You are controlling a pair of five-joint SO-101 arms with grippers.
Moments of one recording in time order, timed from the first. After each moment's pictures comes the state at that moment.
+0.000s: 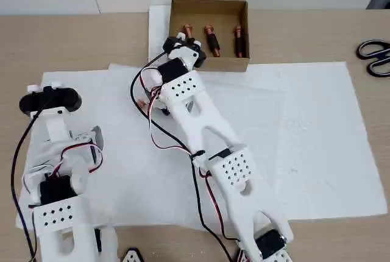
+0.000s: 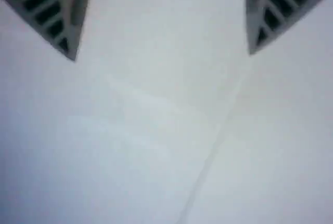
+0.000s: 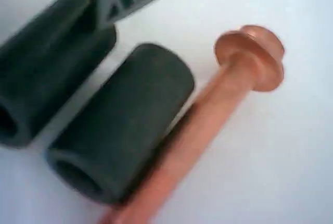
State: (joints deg) left arm -20.4 -59.5 66.6 51.6 0.9; right arm -34.4 59.1 -65.8 95.5 -51.0
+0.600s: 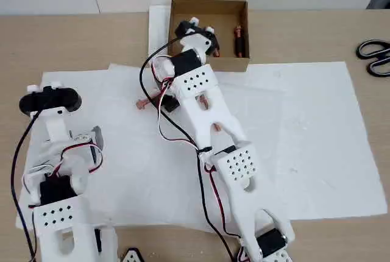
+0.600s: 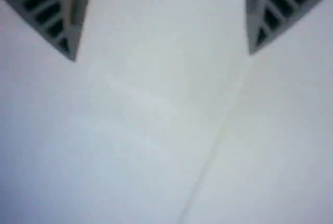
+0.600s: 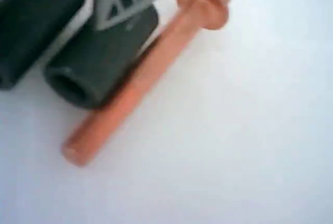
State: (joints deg) left arm -20.4 -59.5 66.6 51.6 0.9; right arm -31.5 59.5 -76.0 95.7 -51.0
